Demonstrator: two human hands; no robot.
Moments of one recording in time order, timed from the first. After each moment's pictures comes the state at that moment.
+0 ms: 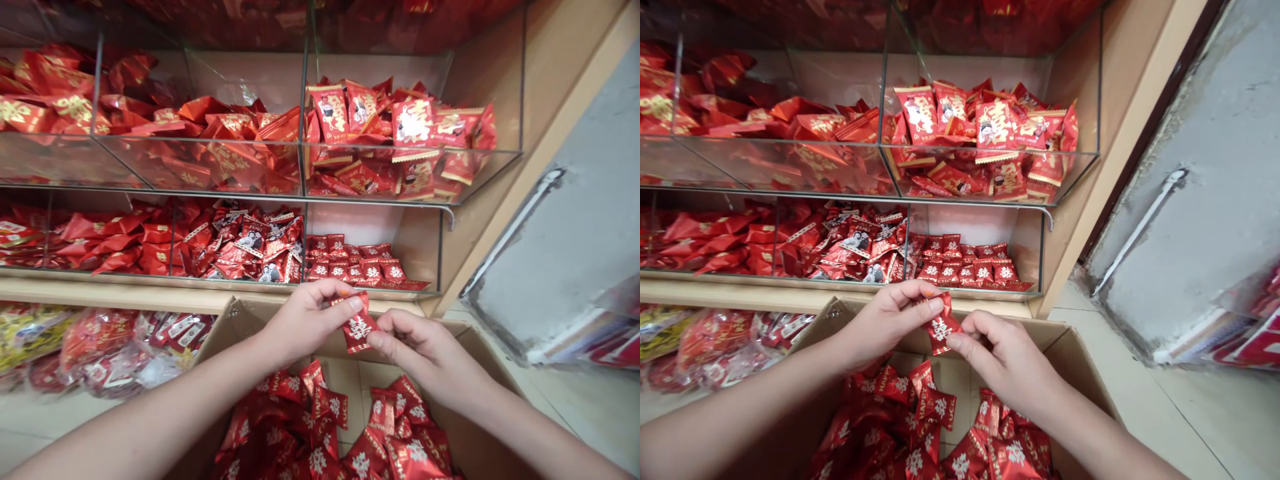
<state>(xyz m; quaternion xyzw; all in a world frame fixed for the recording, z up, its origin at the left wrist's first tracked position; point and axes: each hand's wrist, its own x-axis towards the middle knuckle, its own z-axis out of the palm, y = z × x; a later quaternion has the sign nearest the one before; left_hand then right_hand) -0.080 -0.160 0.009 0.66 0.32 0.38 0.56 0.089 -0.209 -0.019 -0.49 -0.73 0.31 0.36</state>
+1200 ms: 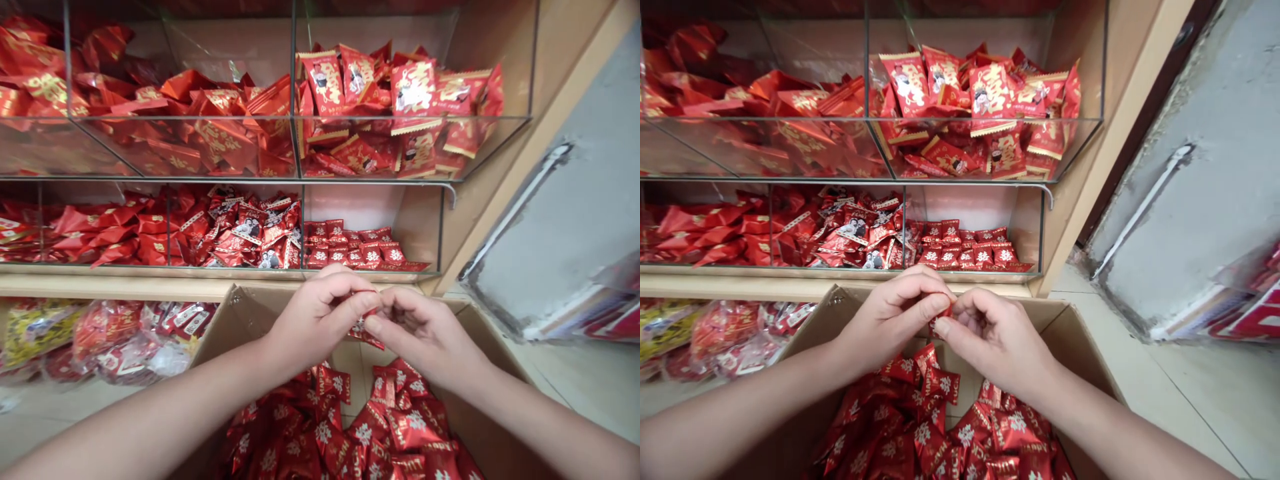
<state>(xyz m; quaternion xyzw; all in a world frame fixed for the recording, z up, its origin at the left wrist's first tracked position) -0.080 -0.176 0.015 0.81 0.24 0.39 0.36 0.076 -0.221 -0.015 -0.47 -0.71 0.30 0.43</state>
